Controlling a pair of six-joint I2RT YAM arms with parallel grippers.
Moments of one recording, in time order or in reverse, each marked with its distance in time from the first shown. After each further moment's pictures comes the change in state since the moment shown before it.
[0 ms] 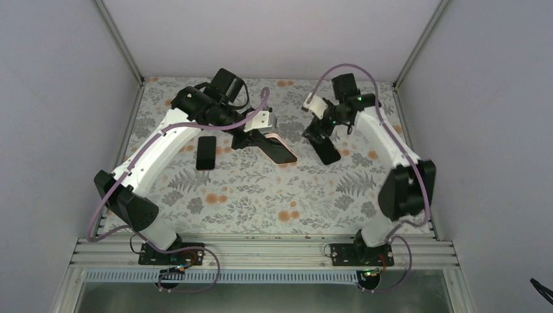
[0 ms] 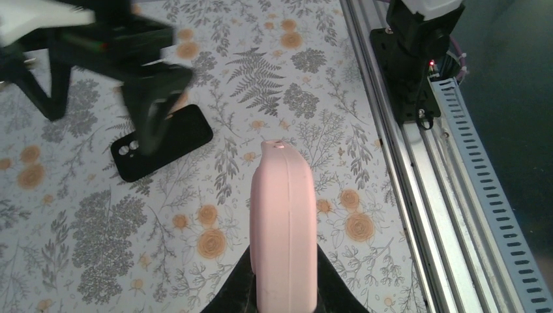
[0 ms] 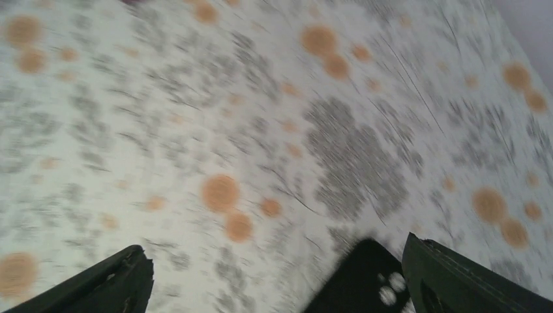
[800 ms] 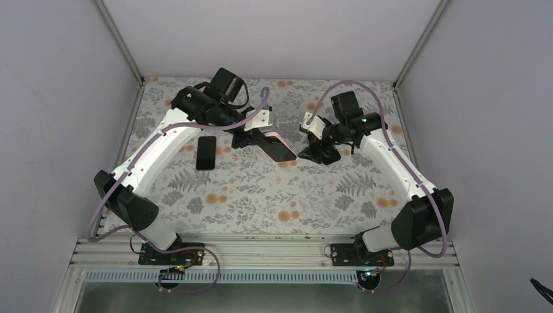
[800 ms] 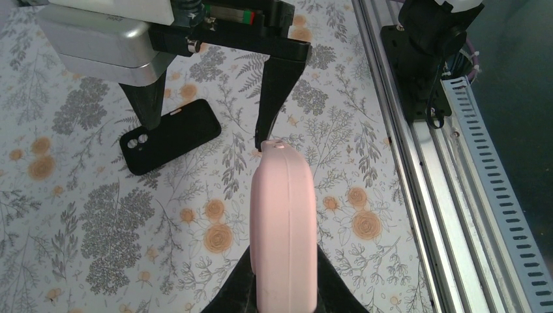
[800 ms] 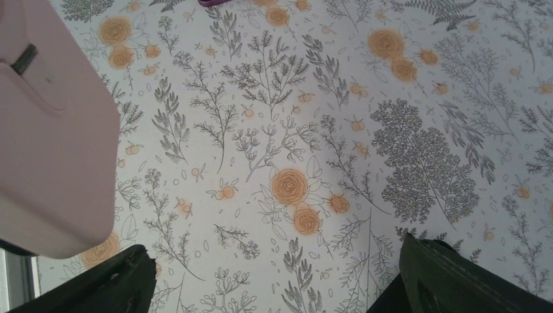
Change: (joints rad) left arm 0.001 0.001 0.000 0.011 -0.022 -0.017; right arm 0.083 -0.236 -0.211 -0.012 -0.105 -0.006
